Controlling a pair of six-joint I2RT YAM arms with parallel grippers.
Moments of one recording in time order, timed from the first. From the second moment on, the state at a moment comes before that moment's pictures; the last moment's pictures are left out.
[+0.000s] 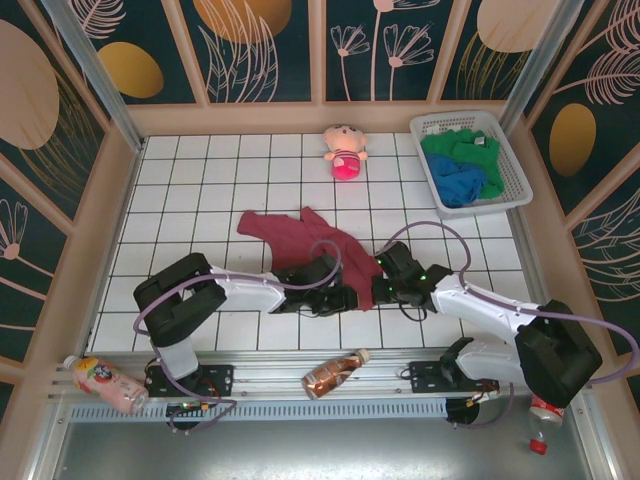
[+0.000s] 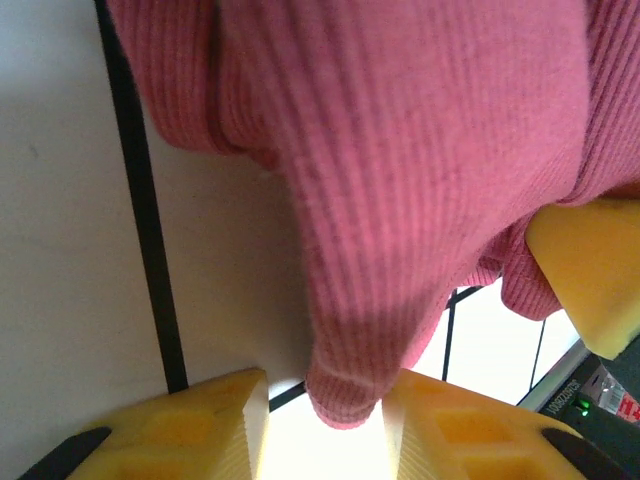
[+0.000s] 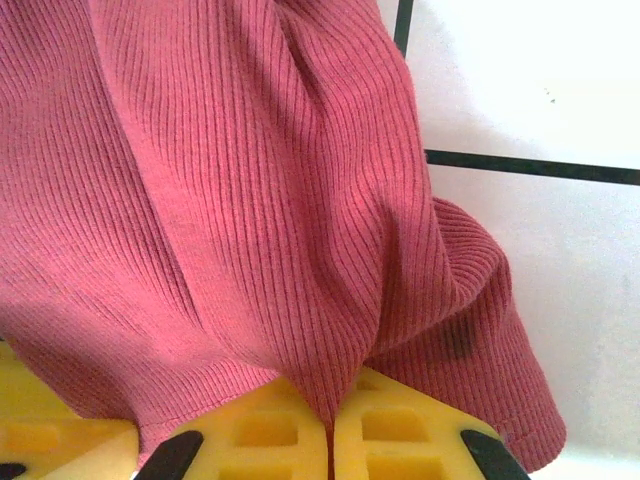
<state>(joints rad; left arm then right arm) -1.03 1.78 0.82 0.09 0.26 -1.17 0.70 1.19 0.54 -0.44 0.00 0.55</state>
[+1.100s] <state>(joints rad) -0.87 1.46 1.31 -0.56 -0.04 -0.87 0.27 0.94 0.71 -0.38 -0.41 0.61</state>
